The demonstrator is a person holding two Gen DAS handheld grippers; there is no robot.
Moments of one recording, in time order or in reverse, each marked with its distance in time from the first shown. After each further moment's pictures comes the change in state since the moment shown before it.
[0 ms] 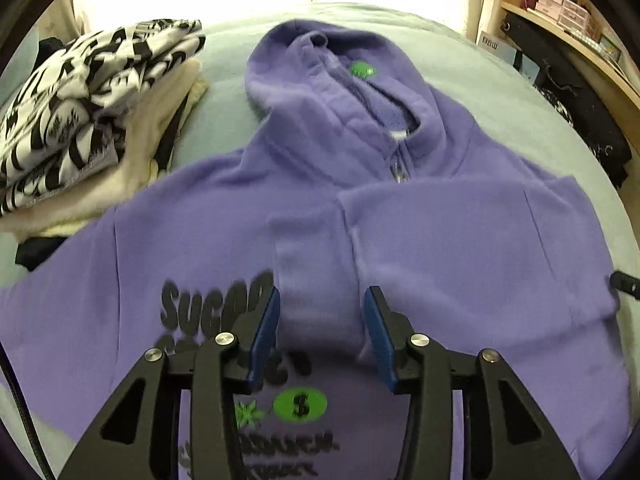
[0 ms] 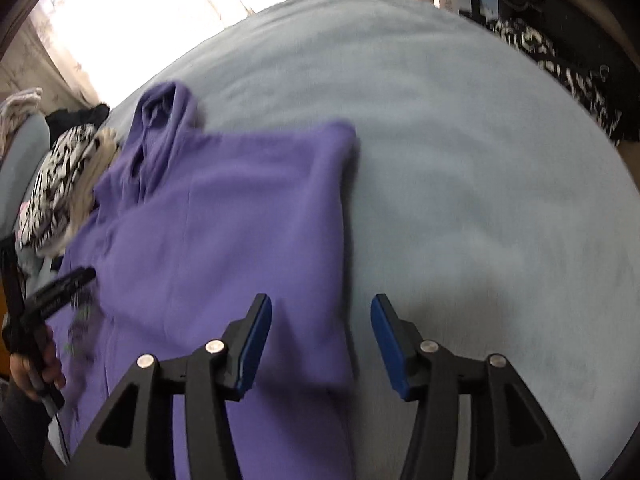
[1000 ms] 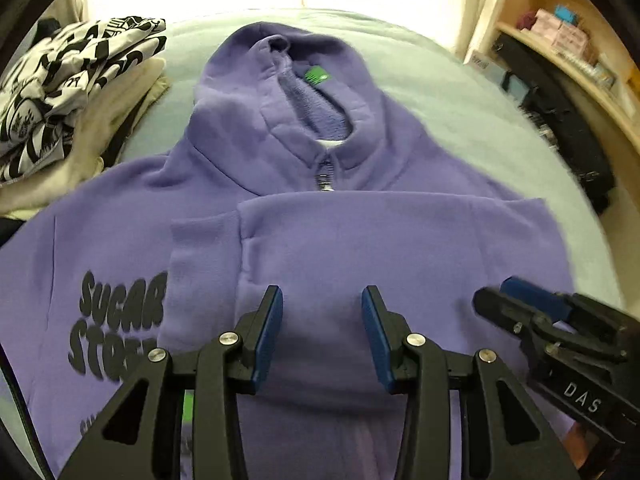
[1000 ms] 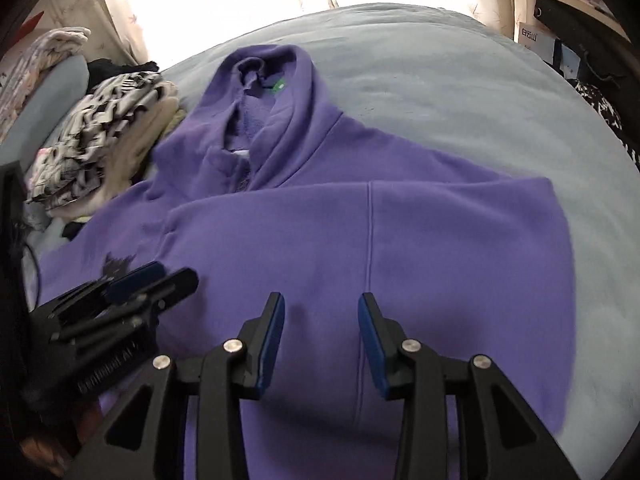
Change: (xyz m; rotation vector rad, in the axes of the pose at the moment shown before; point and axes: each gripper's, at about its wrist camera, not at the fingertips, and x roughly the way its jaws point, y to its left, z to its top) left arm 0.014 -0.054 0.014 -0.081 -0.038 -0.058; right arm 0.060 0.146 0.029 -0.194 -0.056 0.006
